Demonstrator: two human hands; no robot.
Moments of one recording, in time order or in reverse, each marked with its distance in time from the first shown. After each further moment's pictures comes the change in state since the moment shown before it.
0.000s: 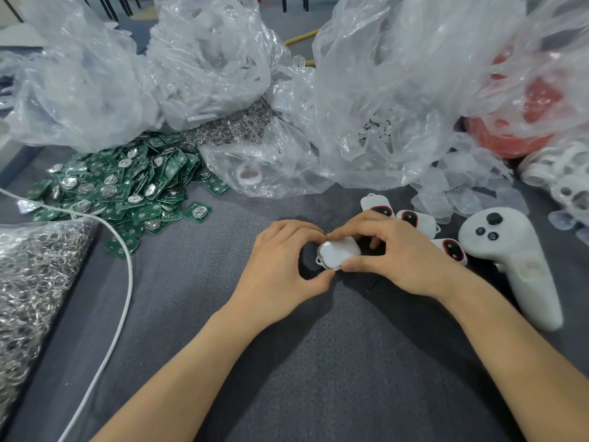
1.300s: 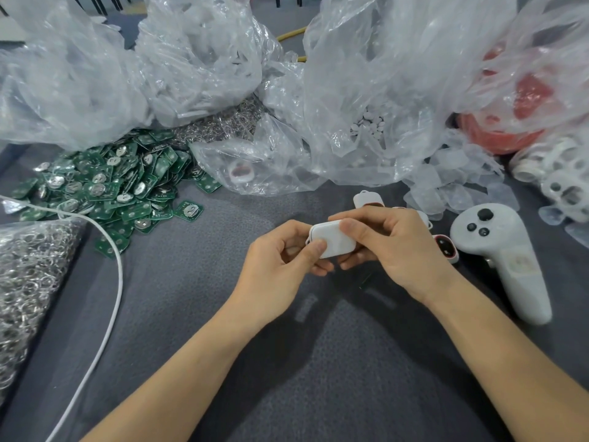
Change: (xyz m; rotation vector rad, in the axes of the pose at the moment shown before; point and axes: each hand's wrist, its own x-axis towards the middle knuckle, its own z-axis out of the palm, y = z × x) left_hand -0.002 0.019 0.002 -0.862 0.020 -0.259; right_hand -0.007 -0.011 0.010 0.622 0.199 0.094
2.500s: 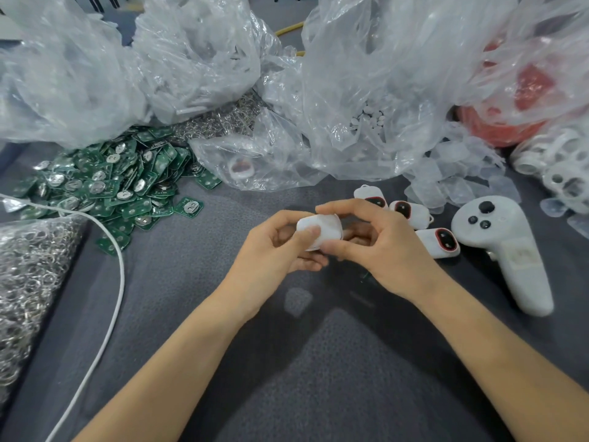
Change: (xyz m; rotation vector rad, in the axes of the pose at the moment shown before) left_hand 0.004 0.002 -0.011 -0.205 -0.032 -0.192; right_hand -0.003 0.006 0.011 -0.210 -0.044 -0.158
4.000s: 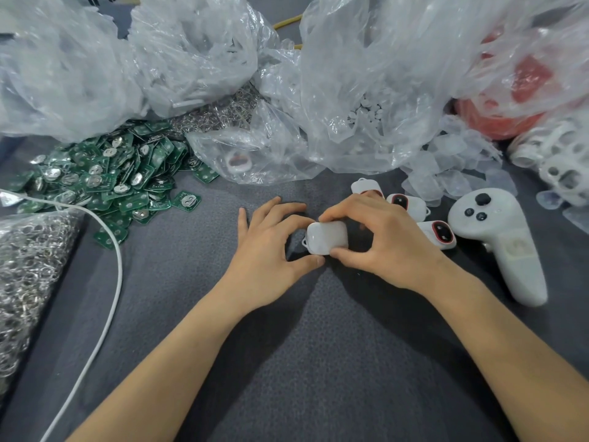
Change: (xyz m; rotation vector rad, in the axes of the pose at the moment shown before) left_hand 0.001 -0.006 -0.008 1.111 0.061 0.243; right_hand -0.001 -0.005 -0.013 -0.634 -0.076 -0.238
